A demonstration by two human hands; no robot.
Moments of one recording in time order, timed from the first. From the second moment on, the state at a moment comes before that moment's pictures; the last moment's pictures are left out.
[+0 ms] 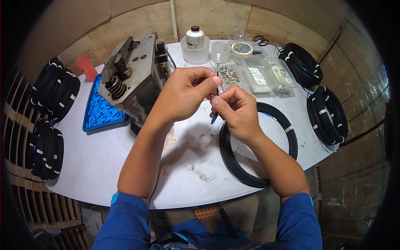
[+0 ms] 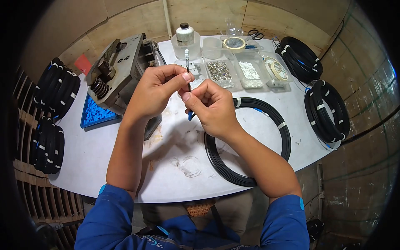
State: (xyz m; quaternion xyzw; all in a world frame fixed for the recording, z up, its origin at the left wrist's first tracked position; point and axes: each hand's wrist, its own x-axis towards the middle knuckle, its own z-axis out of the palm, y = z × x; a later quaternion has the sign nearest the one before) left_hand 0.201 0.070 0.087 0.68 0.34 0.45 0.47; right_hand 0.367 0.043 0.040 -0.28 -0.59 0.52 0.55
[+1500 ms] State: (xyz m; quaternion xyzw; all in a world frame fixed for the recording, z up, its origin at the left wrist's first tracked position) left_hand 0.203 0.067 0.090 0.73 0.29 0.46 0.41; right_hand 0.368 0.045 0.039 -0.26 -0.61 0.50 0.57
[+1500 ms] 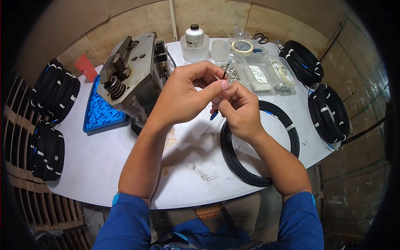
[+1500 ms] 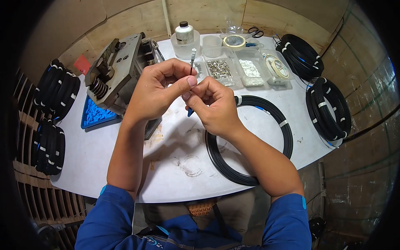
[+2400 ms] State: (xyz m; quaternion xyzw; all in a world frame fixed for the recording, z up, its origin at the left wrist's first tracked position) left_hand 0.198 0.075 0.084 0.66 0.26 0.42 0.57; right_hand 0.363 0.043 0.027 -0.27 -0.60 0.46 0.60
